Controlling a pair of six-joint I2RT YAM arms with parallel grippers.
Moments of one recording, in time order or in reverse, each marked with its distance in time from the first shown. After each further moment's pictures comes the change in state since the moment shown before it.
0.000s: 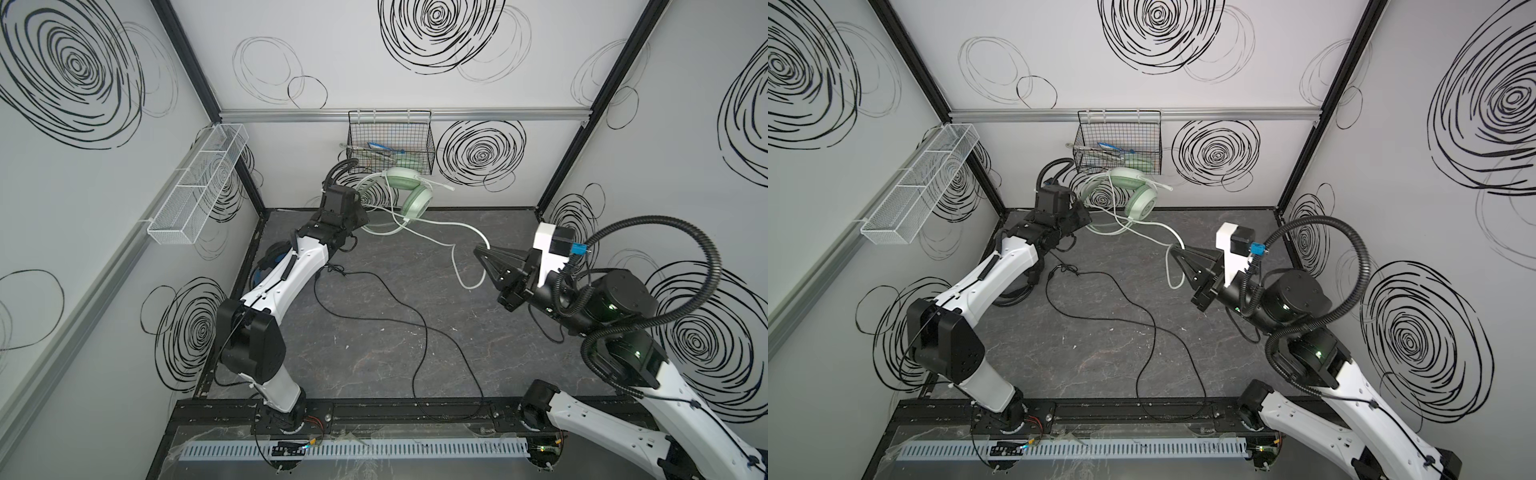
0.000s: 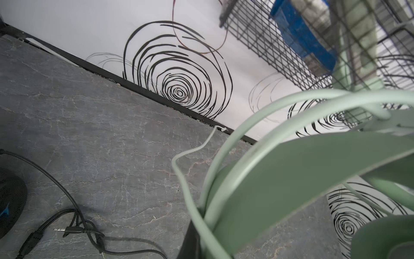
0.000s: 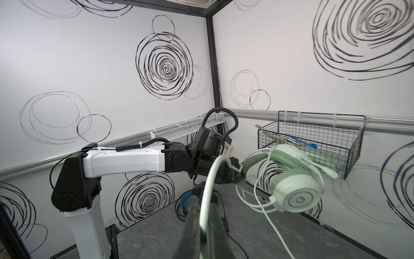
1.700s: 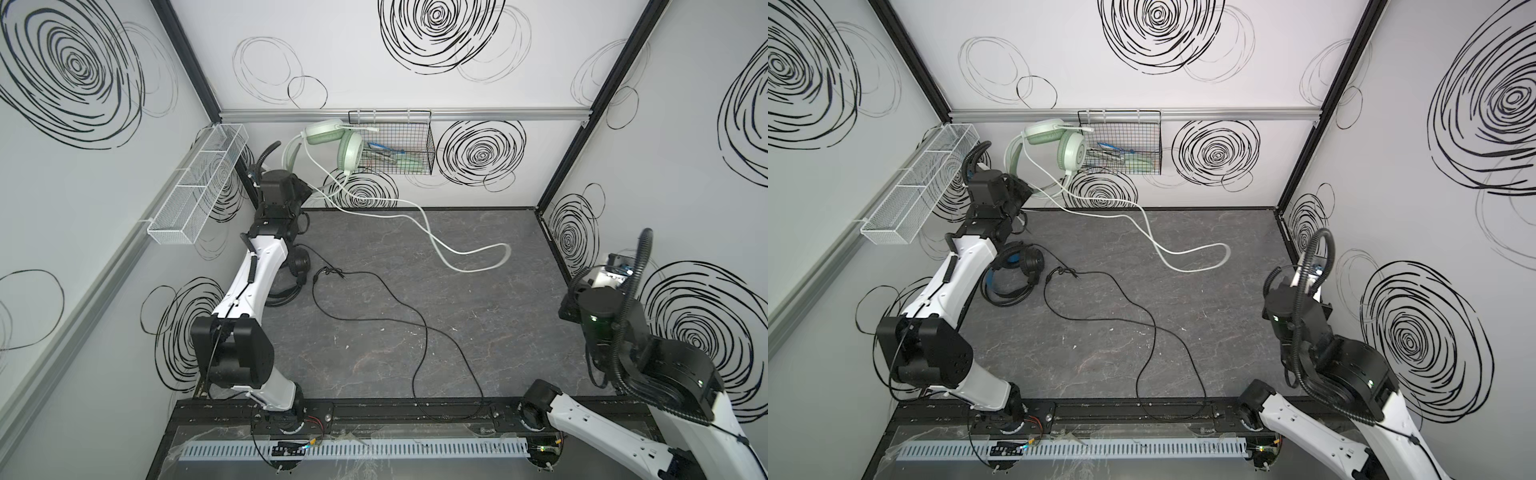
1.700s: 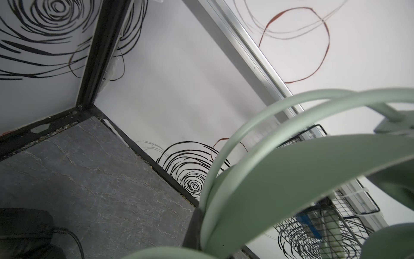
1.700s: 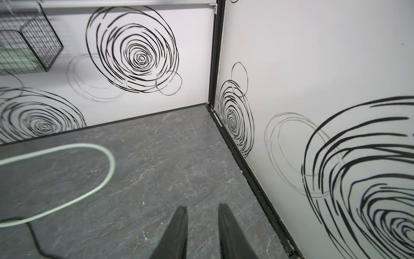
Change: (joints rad) left arm 0.320 -0.074 -0.009 0.212 0.007 -0.106; right arm -0.065 0.035 0.143 -0.994 1.115 0.301
